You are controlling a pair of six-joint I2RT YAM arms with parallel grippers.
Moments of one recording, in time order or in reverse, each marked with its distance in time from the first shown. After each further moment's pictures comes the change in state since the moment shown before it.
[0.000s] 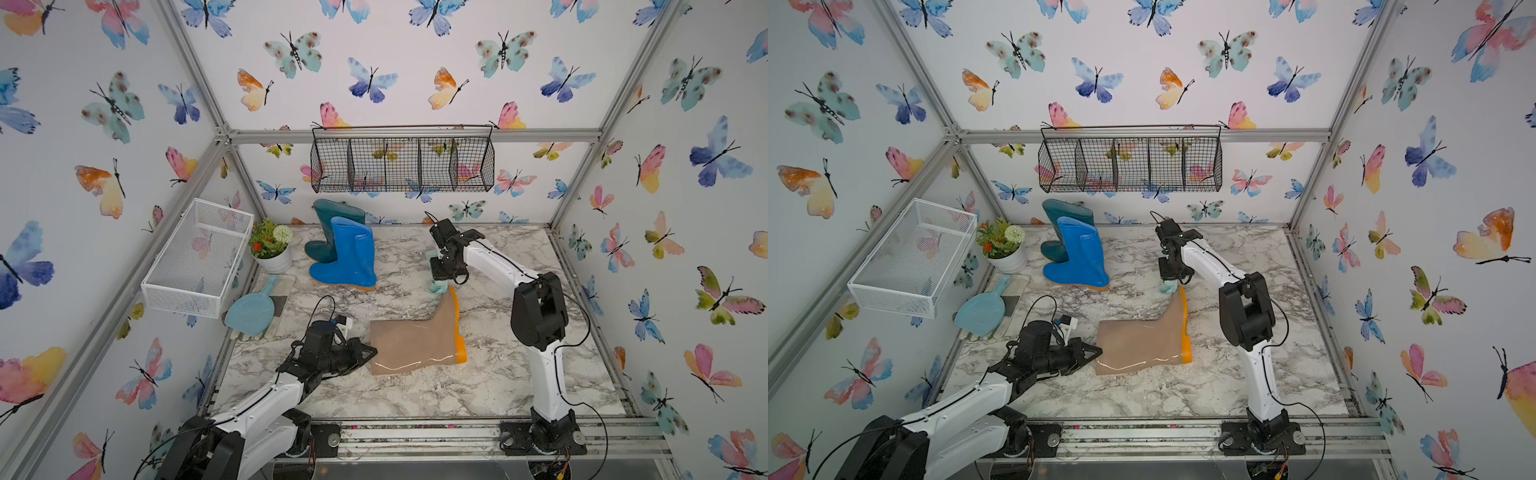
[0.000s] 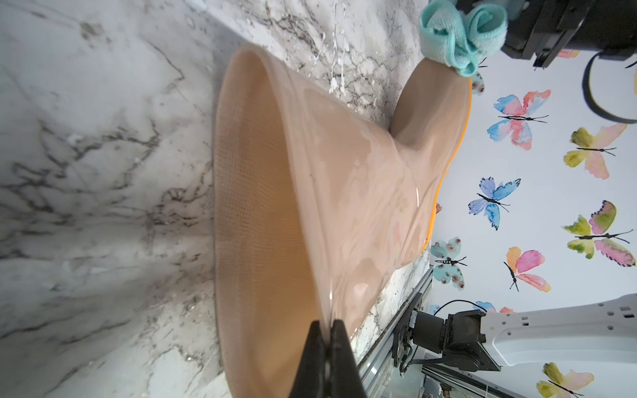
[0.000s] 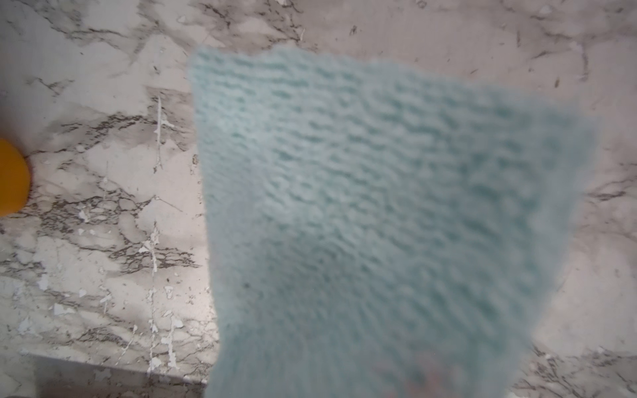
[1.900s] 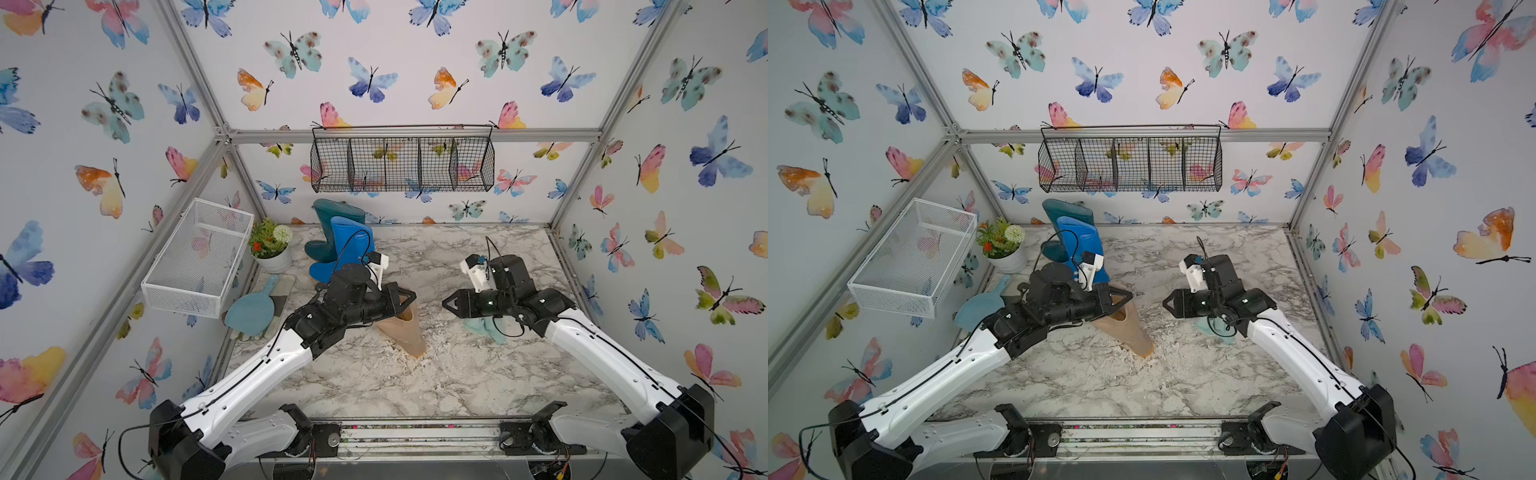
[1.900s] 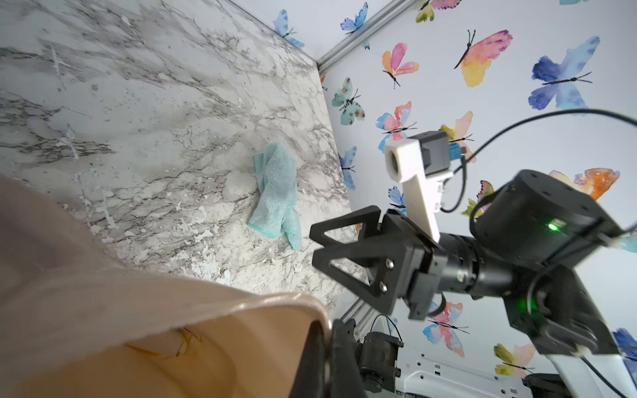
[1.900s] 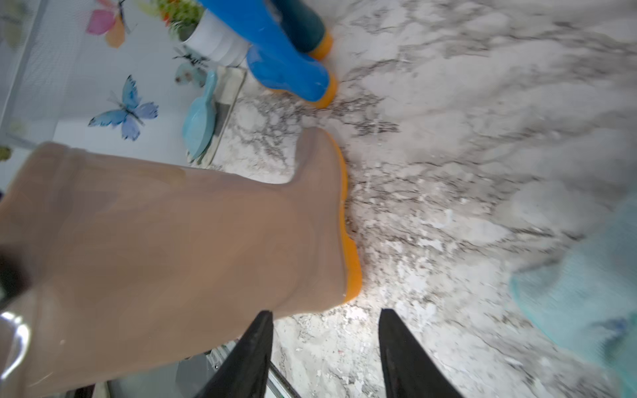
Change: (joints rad) left arm -0.369 0.114 0.792 -0.394 -0.339 -0.012; right arm 0.093 -0.930 -0.820 0.381 -0.475 0.112
